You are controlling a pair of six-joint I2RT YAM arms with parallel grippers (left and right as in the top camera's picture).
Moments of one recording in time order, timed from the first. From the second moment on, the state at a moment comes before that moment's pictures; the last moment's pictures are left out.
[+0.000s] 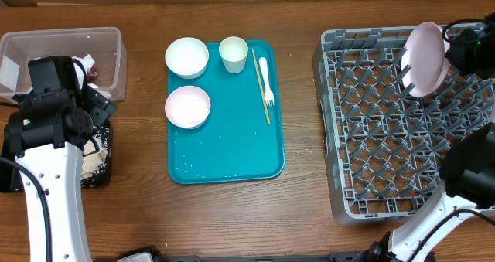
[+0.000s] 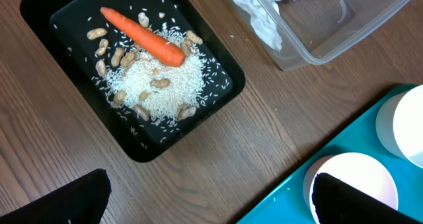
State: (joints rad) left arm 0.24 1.33 1.37 -1.17 -0.27 -0.70; right arm -0.46 2.12 2.09 -1.18 -0.17 0.22
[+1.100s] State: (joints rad) left arm 0.24 1.33 1.37 -1.17 -0.27 -0.70; right arm -0.32 1.81 2.15 -1.24 -0.61 0.23
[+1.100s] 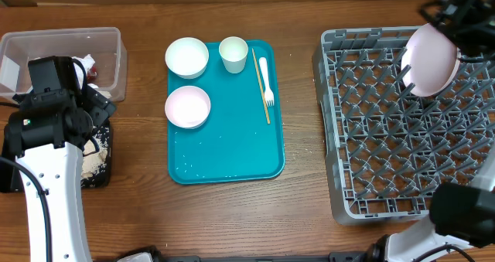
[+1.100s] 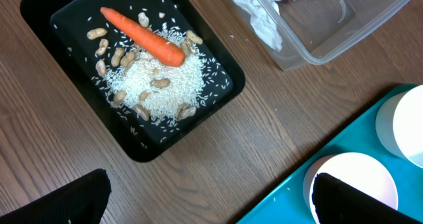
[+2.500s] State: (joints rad) left arm 0.24 1.33 1.37 -1.17 -0.27 -0.70; right arm 0.75 2.35 2.09 -0.94 -0.19 0.53
